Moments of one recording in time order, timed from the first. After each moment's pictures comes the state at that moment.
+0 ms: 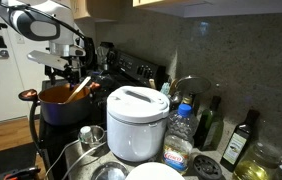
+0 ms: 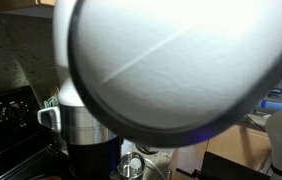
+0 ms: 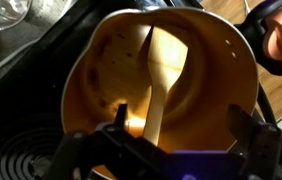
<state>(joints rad) 0.40 -0.31 0.15 -2.46 0.29 2.16 -0.51</state>
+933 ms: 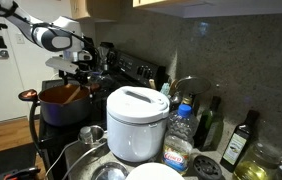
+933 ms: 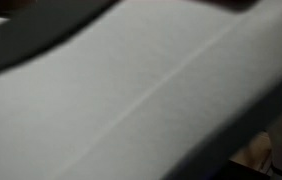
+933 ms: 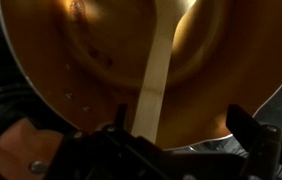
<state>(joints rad) 0.39 -0.03 0.25 -2.30 0.25 2.36 -0.38</state>
